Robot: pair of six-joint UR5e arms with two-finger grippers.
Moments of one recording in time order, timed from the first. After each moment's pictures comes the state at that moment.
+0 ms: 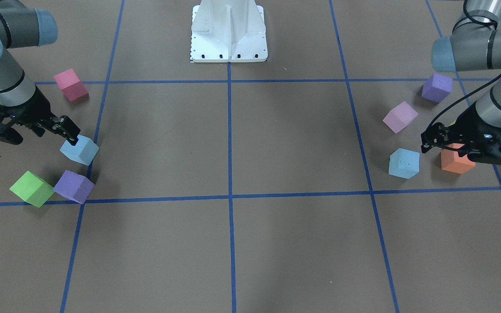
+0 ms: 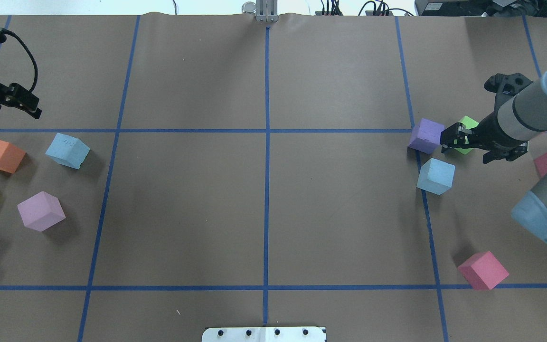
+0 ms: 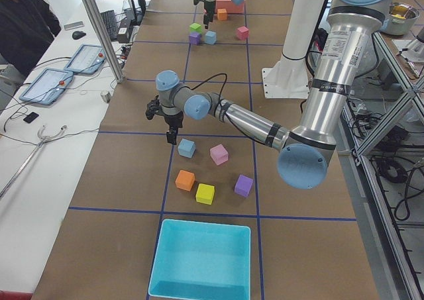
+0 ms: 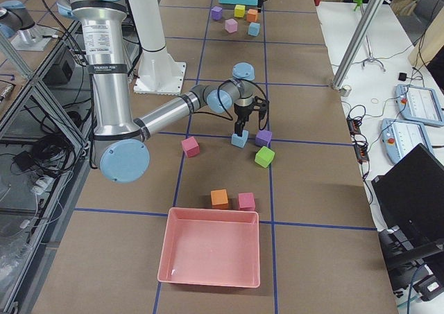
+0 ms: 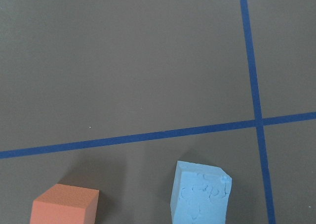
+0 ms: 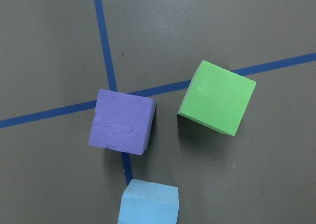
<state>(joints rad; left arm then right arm) -1.11 -1.82 -1.71 -1.64 -2.24 -0.49 0.86 -1.47 1.91 -1.42 2.06 1.21</state>
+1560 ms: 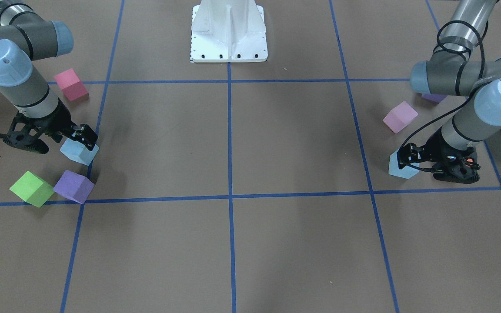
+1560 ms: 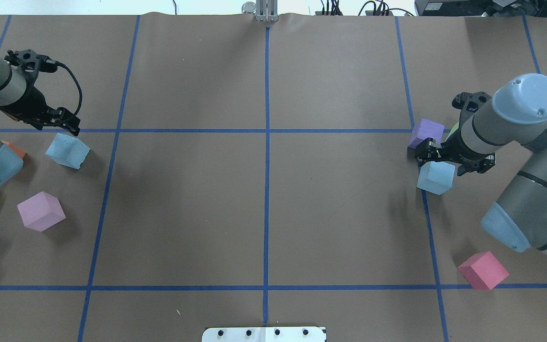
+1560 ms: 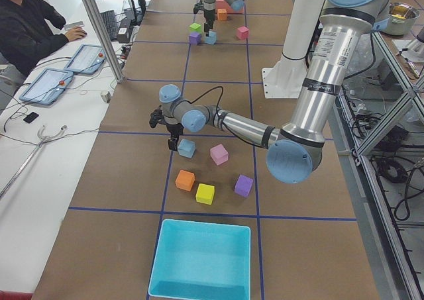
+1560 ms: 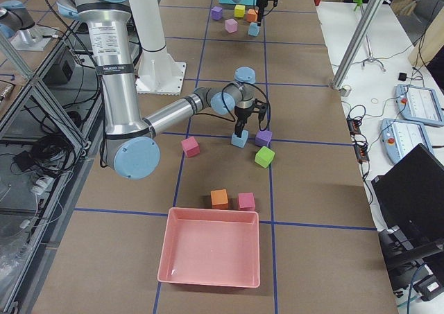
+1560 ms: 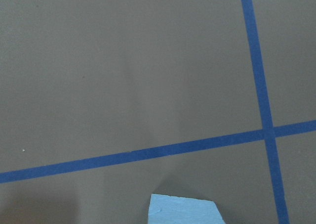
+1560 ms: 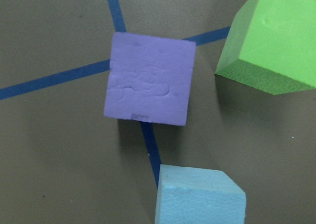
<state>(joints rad) -1.01 -1.85 -1.54 -1.85 -2.19 -0.58 0.81 -1.42 1.83 -1.40 2.05 1.20</state>
